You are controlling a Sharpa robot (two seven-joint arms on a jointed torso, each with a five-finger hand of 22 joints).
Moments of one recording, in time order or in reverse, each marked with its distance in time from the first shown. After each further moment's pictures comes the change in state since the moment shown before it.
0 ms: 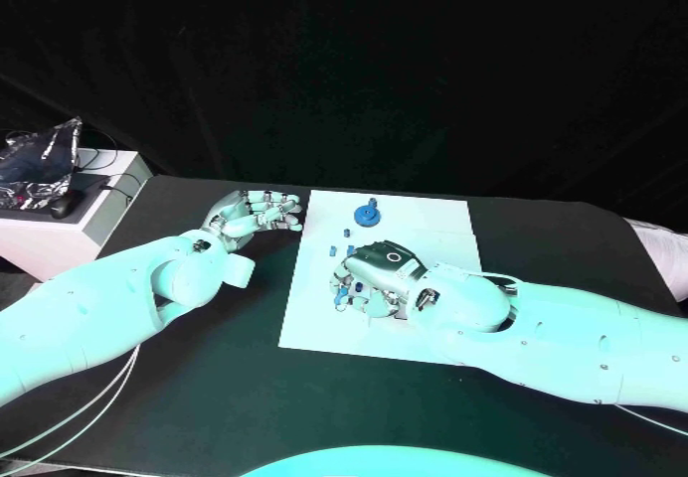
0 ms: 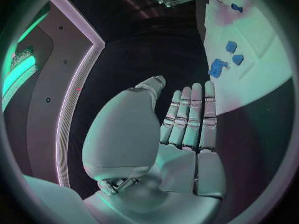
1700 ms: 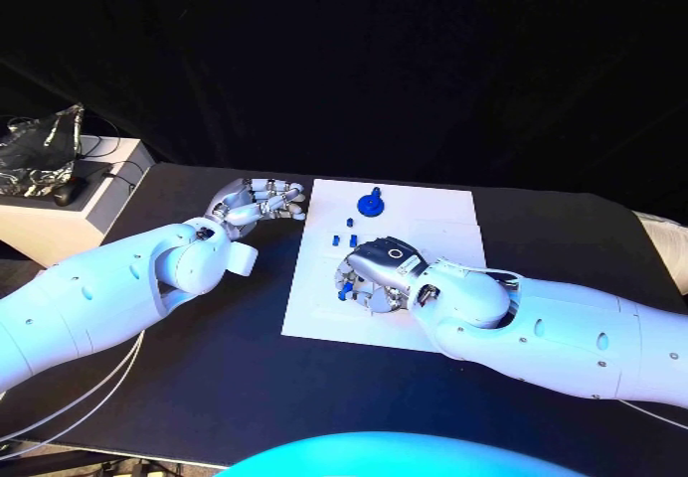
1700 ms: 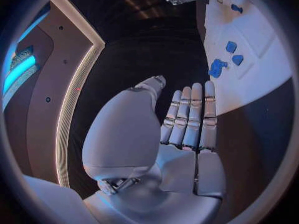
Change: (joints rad) left arm 0.000 0.001 0.000 -0.002 0.000 0.003 -0.003; left_hand 0.000 0.000 0.000 0.000 0.000 0.000 0.000 0.000 0.000 0.000 0.000 0.000 0.000 0.000 0.000 0.000 0.000 0.000 0.000 0.000 -0.004 0.000; right arm -0.016 0.009 -0.007 -0.011 -0.029 0.021 -0.021; right_hand -0.001 0.001 0.004 -0.009 0.000 -0.002 0.002 0.000 0.003 0.000 0.000 0.002 -0.001 0.000 0.000 0.000 0.000 0.000 0.000 0.000 0.000 0.000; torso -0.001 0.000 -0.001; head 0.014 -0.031
